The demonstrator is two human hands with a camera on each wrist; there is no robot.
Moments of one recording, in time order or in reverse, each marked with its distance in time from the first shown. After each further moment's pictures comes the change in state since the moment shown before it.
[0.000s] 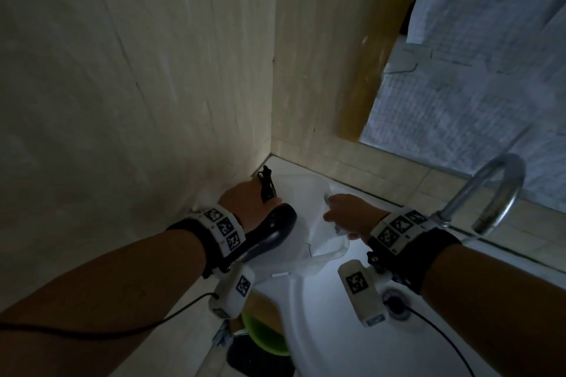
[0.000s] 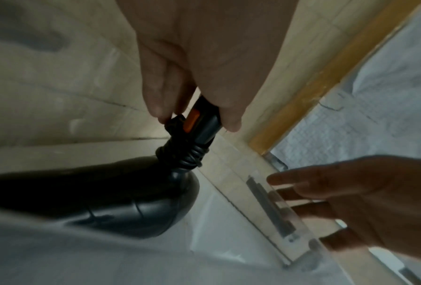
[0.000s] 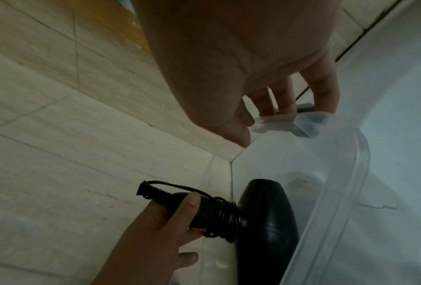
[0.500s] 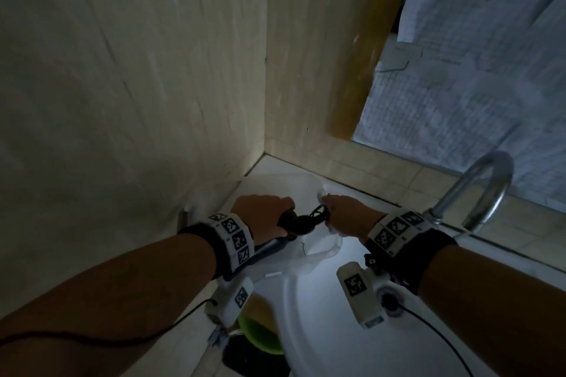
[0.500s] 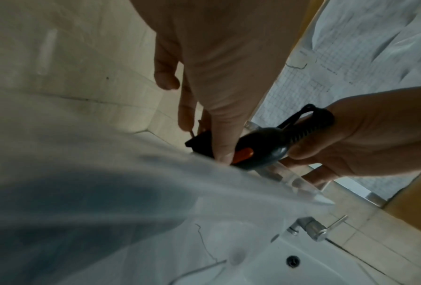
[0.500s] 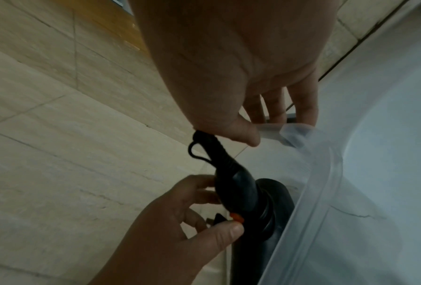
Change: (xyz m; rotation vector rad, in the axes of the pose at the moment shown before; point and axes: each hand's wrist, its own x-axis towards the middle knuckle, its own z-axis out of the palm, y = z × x) left_hand -0.010 0.034 0.008 0.287 -0.174 0.327; right_hand 0.007 0.010 -0.002 -0.373 0.052 -0.158
